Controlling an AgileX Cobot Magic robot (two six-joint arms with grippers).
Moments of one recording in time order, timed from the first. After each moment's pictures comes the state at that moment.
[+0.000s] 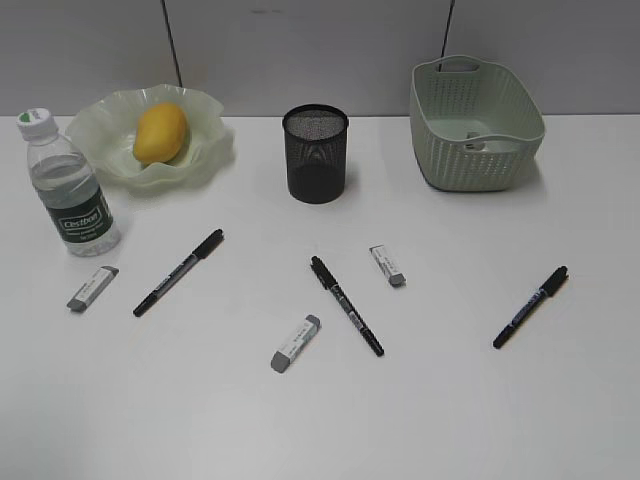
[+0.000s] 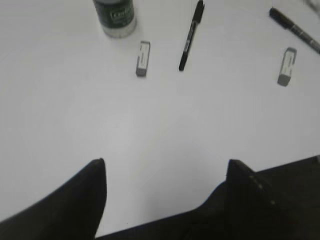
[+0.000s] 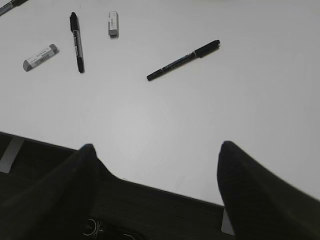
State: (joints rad) left arm -0.25 0.49 -0.67 -0.03 1.09 -0.02; right arm 0.28 0.15 -0.54 0.07 1.10 0.02
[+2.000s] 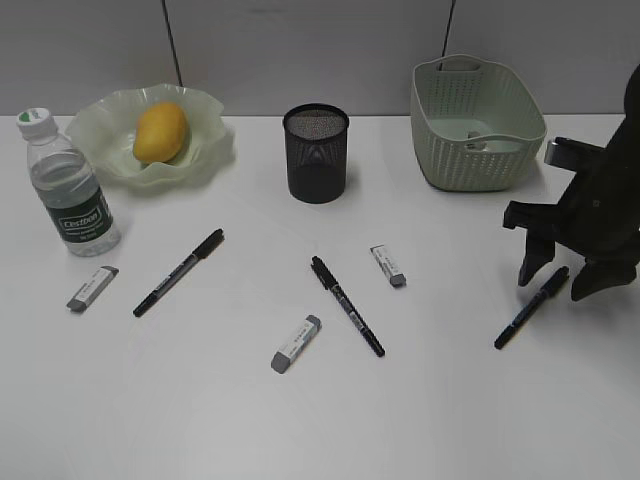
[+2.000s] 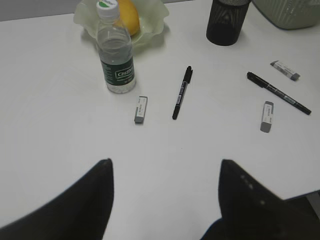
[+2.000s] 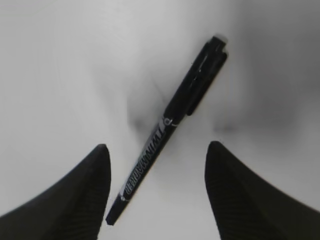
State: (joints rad) left arm -0.25 0.14 -0.60 -0.05 1.06 -0.02; right arm 0.14 1.90 -1.08 0.12 0.70 0.36
